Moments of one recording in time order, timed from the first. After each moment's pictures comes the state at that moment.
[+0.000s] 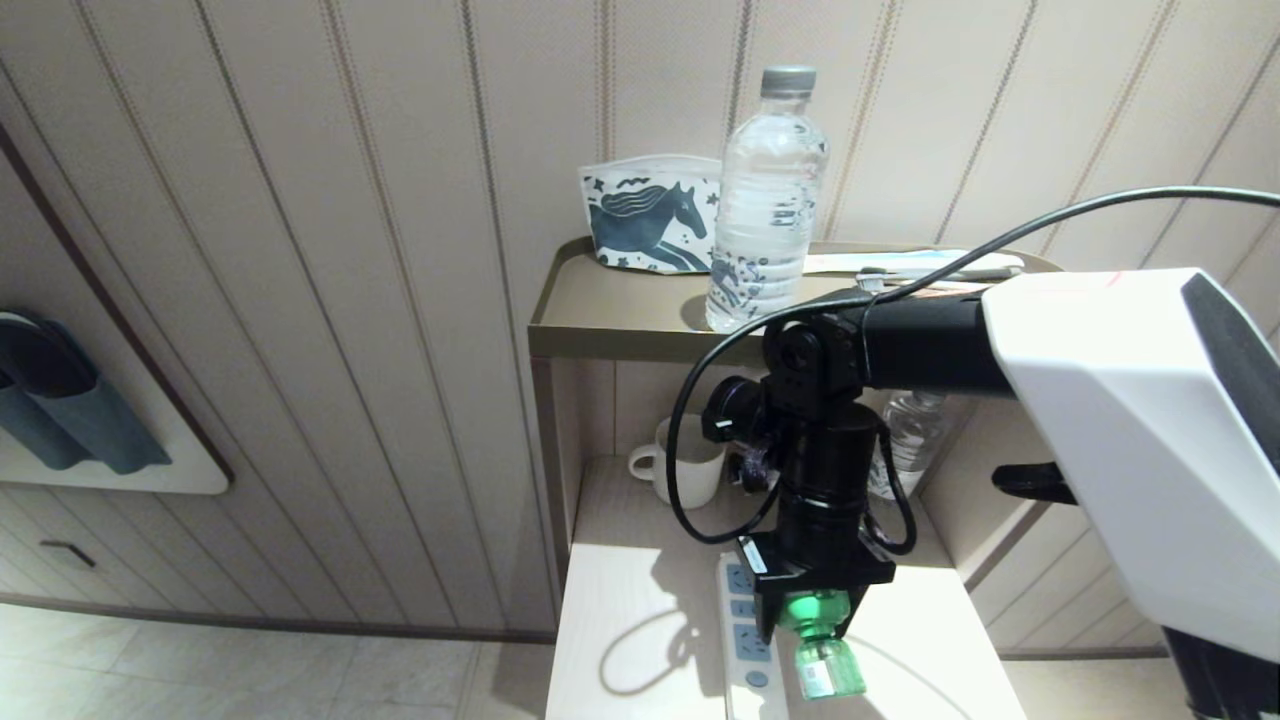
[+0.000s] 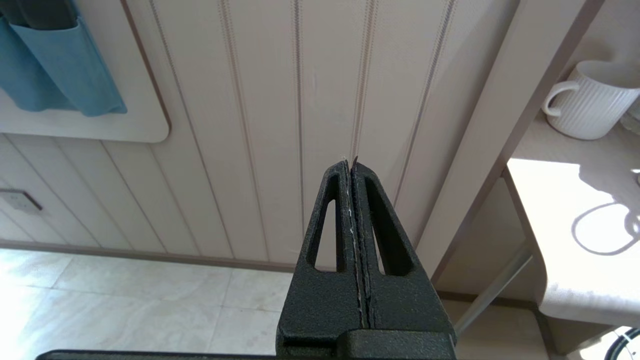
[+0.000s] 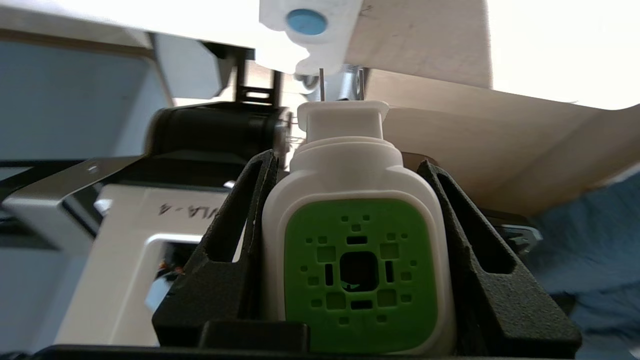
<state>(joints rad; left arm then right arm) 0.00 0.00 0.00 0.00 0.00 -0.01 0.59 2.28 -1.96 1.35 0.13 0.48</state>
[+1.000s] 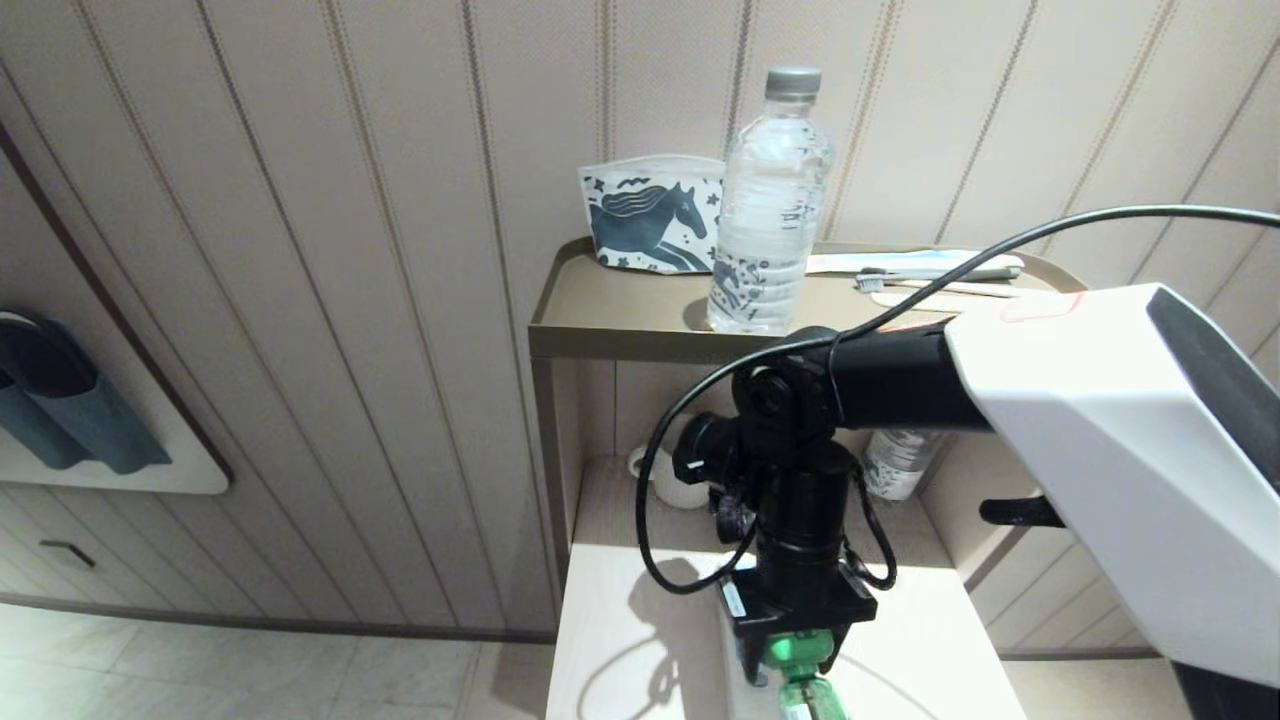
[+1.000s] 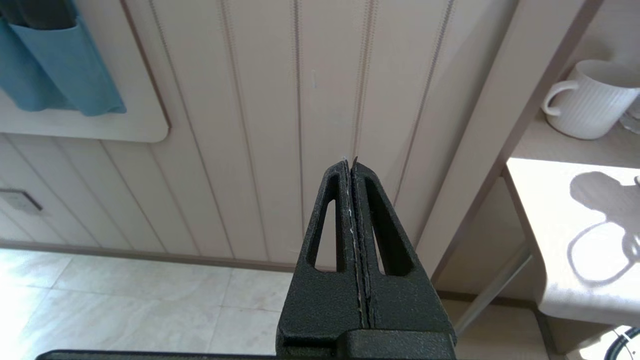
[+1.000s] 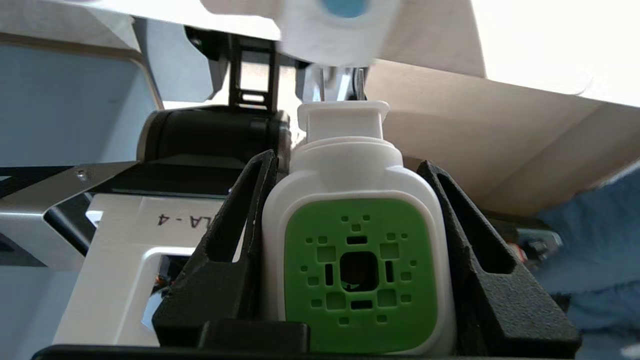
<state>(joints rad) 0.00 0.00 0.00 0.00 0.00 -0.01 0.67 2.26 -1.83 1.25 0.11 0.56</state>
